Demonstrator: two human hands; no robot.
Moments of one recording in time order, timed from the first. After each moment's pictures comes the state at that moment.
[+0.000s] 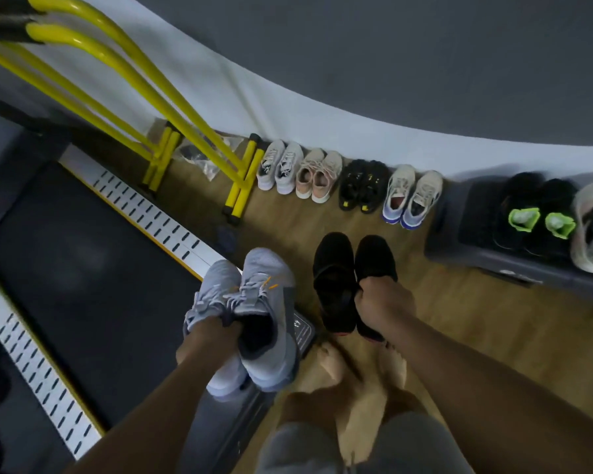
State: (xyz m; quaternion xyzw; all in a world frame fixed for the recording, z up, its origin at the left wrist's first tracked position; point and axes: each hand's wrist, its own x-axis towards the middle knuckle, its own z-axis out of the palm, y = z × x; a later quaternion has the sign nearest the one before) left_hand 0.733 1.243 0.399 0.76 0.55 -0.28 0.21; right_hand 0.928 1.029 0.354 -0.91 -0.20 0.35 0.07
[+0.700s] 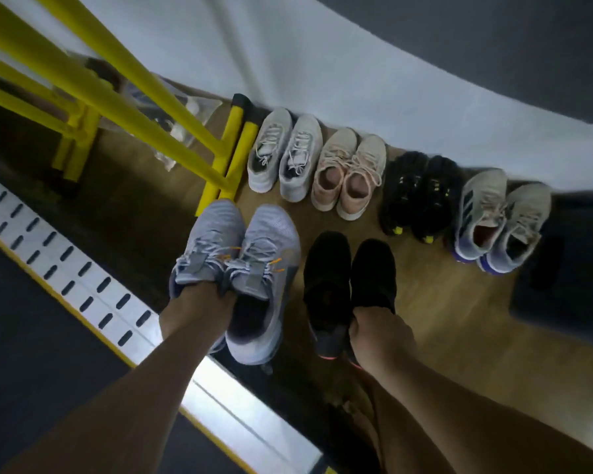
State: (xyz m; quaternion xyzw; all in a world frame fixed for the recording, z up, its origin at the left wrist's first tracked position) left_hand 0.936 1.557 0.097 0.79 0.50 -0.31 0.14; right_hand 1.035 1.319 0.064 -0.88 -0.20 0.44 0.04
